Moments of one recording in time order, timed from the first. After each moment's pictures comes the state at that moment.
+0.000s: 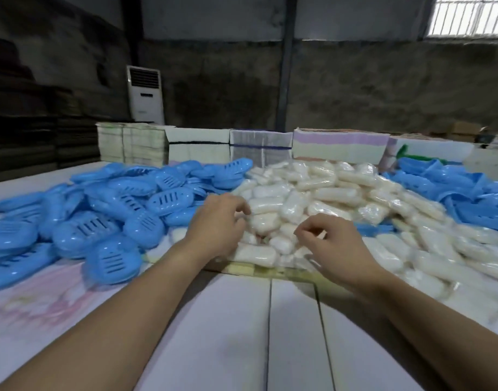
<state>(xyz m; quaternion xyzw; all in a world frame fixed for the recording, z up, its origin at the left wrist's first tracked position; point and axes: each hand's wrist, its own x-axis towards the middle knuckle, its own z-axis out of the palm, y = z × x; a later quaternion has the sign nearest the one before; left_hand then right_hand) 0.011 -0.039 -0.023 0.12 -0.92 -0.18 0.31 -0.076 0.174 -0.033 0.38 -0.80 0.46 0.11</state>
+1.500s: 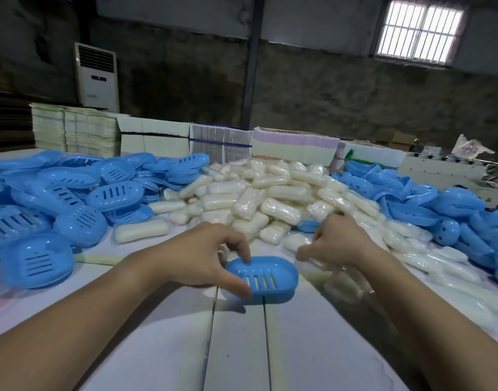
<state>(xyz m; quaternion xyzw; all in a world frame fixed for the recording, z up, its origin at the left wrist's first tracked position) 0.032 0.016 -0.019 -0.08 -0.96 -0.25 0.09 -0.124 0.244 -0.006 0.22 -0.97 0.09 0.10</state>
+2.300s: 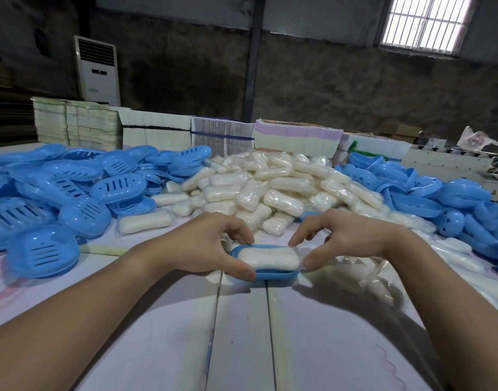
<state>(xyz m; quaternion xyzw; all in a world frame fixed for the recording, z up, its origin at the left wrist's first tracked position) 0.022 0.009 -0.027 -0.08 -0.94 -0.31 0.09 -0.092 0.262 0.021 0.43 -0.88 0.19 -0.12</state>
